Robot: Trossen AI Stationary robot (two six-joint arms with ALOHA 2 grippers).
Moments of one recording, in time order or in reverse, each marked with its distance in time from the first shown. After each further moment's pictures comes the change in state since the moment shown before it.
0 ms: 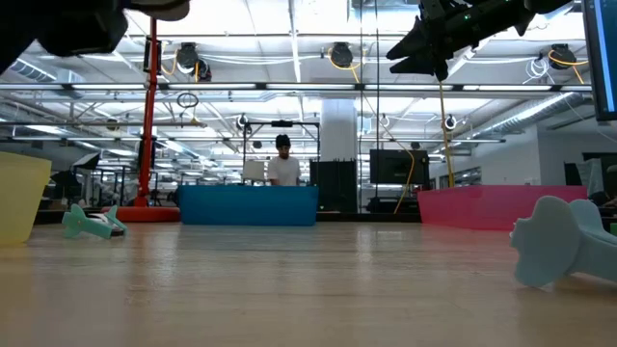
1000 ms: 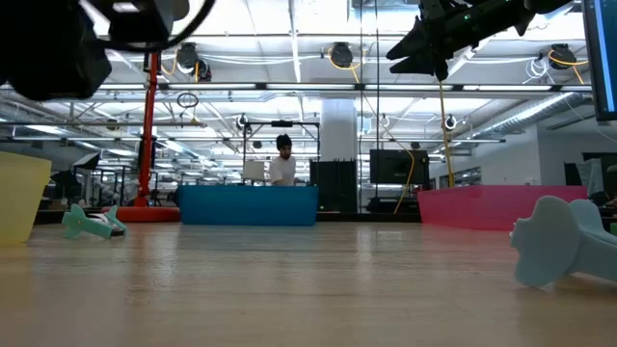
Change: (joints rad) left arm -0.001 0.032 -0.095 0.175 0.098 -0.019; right arm 0.000 0.000 0.000 0.001 0.005 0.000
